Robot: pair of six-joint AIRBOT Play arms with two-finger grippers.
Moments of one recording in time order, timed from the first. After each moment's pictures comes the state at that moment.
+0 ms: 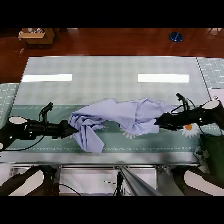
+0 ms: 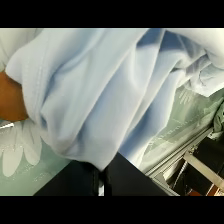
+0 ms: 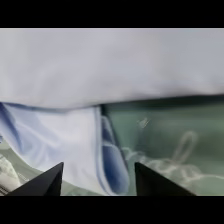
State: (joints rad) left arm 0.21 -1.11 0.36 0.60 -1.16 -1.04; right arm -0.22 -1.26 0.62 -0.87 1.18 1.13
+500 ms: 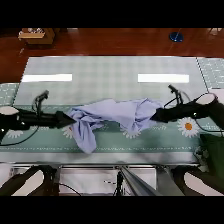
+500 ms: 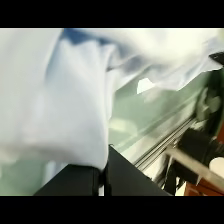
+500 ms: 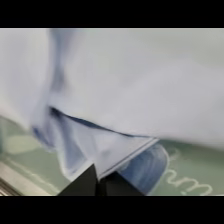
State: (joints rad) left arm 0.23 -1.04 0.58 0.55 -1.29 -1.02; right arm -0.10 -1.16 0.74 -0.80 1.19 1.15
